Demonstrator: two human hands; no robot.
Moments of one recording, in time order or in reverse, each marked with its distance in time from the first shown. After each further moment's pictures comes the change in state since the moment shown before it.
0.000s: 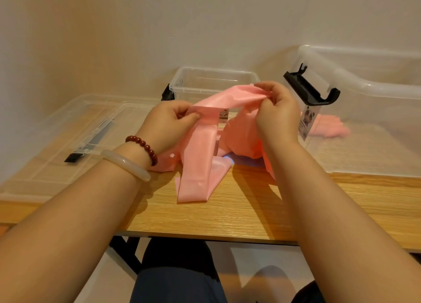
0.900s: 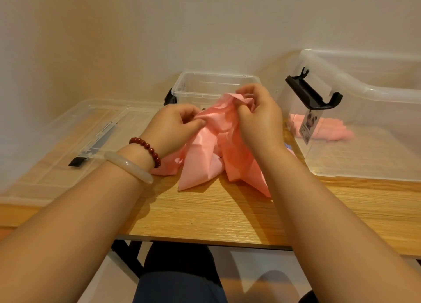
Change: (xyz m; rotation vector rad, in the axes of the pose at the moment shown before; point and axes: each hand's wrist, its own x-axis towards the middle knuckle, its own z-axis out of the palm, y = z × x) left_hand 0.001 0.003 -0.002 0.089 -0.053 0.026; right_hand -0.007 -0.003 0.018 -0.102 -0.169 -0.177
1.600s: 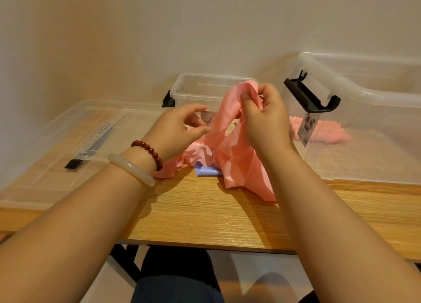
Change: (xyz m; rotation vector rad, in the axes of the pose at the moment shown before) left_hand 0.008 -0.004 0.008 0.062 -0.019 0.051; right_hand 0.005 0.004 -0.006 0.101 0.037 0.037
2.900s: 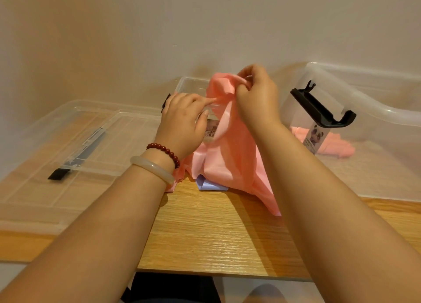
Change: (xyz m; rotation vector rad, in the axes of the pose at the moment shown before) left_hand 0.049 -0.038 0.022 0.300 0.322 0.274; right_hand 0.063 -0.012 0.039 -0.283 -0.001 -0.086
